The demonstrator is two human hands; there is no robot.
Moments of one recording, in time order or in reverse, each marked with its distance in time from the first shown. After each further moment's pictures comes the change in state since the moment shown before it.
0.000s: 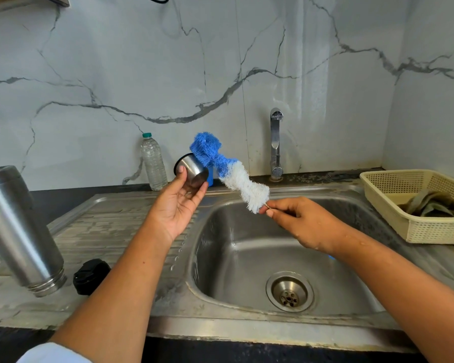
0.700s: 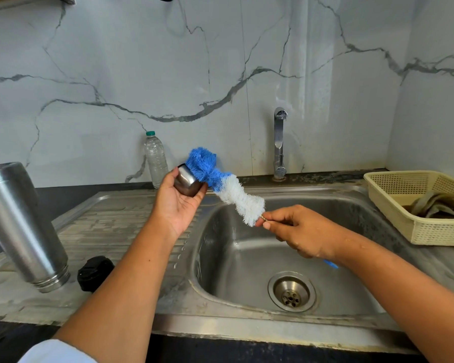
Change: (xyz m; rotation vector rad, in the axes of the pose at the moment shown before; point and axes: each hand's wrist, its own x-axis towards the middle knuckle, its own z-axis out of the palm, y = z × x) left_hand 0.009 -0.001 -0.003 -0.036 0.061 0.019; right_hand -0.004 -0.007 0.011 0.114 -0.155 0.097
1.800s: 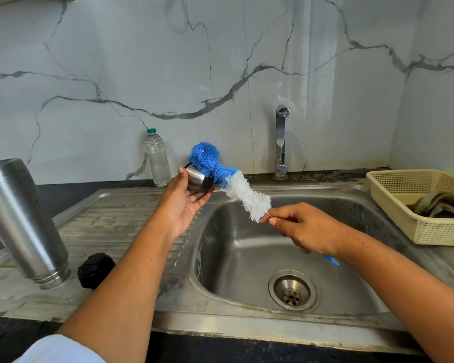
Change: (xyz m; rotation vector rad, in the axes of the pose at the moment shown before) left_hand 0.003 -0.006 -0.009 0.363 -0.007 0.026; right_hand 0.001 0.005 -0.004 0.027 0.012 0.037
